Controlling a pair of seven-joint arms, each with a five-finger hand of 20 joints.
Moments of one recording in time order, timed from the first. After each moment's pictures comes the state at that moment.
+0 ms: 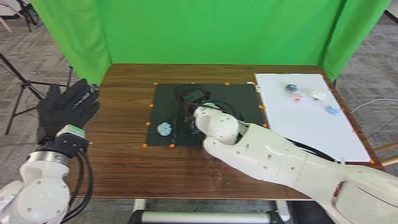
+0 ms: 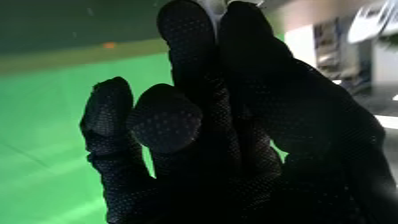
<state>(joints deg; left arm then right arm) 119.6 -48.3 -96.7 -120.0 14.9 17.3 17.5 -43.1 -72.3 14.7 -74.7 -123.2 8.2 26.6</state>
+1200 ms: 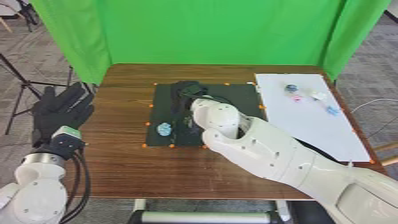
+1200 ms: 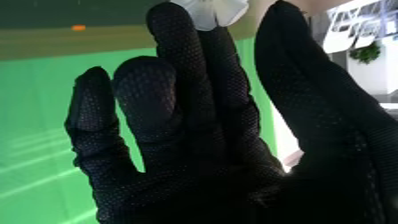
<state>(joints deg) 121.2 -48.4 -98.2 -120.6 14.0 19.8 17.7 -45.1 -71.6 22.8 -83.2 -121.2 -7.4 27.9</state>
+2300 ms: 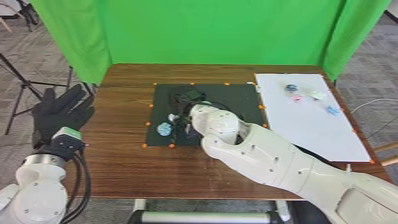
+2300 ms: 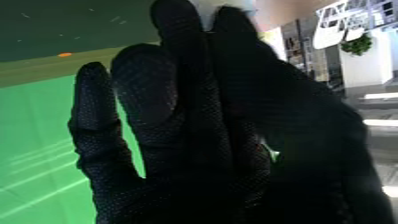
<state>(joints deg) 121.4 -49.0 -98.2 -120.6 13.9 20.2 17.2 -46.8 -71.5 21.7 -83.3 -119.8 -2.3 27.3</state>
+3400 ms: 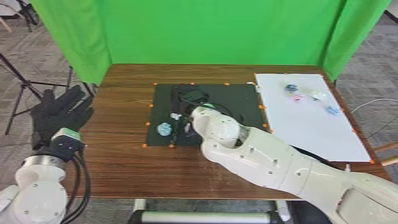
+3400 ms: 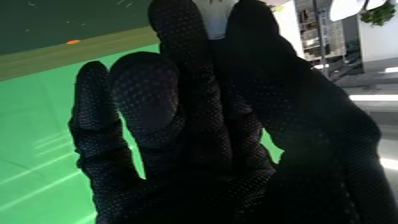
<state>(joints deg) 121.7 -49.2 -98.3 -120.5 13.7 20.2 17.8 -46.4 -71.1 19.0 -82.8 -118.5 6.5 30.0</state>
